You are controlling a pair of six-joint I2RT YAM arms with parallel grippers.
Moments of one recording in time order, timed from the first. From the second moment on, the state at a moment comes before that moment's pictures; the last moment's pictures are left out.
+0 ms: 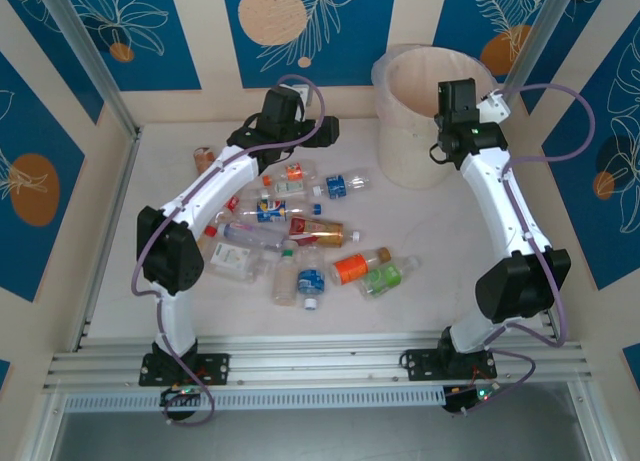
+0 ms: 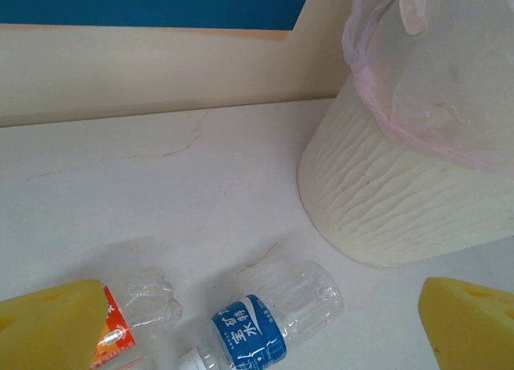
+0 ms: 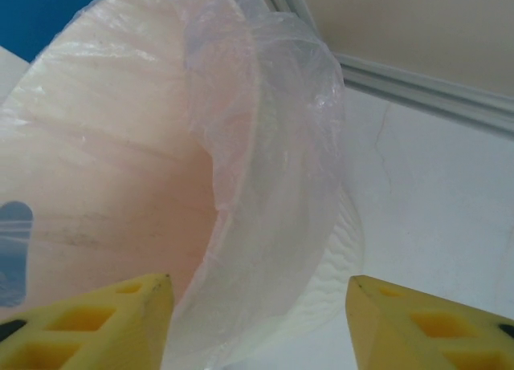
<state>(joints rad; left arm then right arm) -0.55 1.96 1.90 -0.46 0.01 -0.36 0.14 1.60 1.70 -0.79 0.52 1.02</state>
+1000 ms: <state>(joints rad) -0.55 1.90 1.81 -0.44 0.00 -0.32 0.22 1.71 1.78 -0.80 0.61 1.07</state>
